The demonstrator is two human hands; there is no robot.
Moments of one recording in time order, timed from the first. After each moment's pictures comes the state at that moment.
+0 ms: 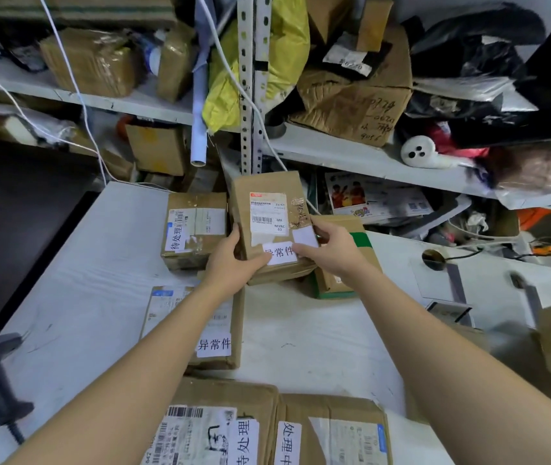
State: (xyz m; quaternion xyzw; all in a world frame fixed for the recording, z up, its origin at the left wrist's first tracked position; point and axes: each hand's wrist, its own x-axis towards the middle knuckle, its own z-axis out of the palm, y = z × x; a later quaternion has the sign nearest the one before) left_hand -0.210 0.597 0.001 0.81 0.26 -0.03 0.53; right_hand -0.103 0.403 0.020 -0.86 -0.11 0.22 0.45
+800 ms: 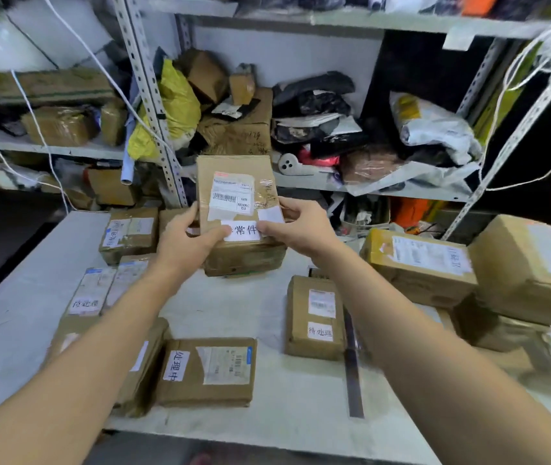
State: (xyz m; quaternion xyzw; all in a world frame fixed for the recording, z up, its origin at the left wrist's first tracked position) left_hand -0.313 0.363 0.158 0.81 0.21 0.14 0.53; right_hand -0.218 0.162 0.174 -0.80 -0.19 0.11 0.56
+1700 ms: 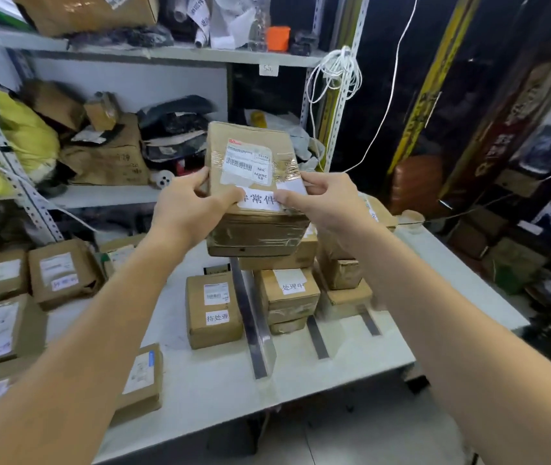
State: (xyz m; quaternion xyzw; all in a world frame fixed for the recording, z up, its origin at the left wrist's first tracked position) left_hand -0.342 0.144 0.277 0.83 -0.01 0.10 0.55; right_hand -0.342 -0.080 0.293 -0.83 -0.06 -0.06 0.55
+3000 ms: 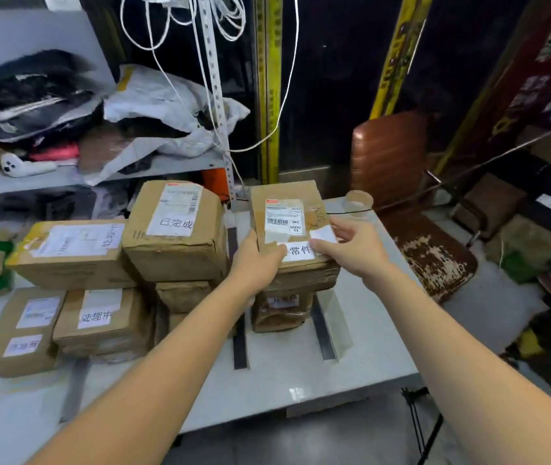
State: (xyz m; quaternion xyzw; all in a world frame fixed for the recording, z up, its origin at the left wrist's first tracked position) left_hand -0.200 -0.367 0.122 0.78 0.10 -0.09 0.61; right_hand -0.183 -0.563 0.130 -0.84 0.07 0.03 0.54
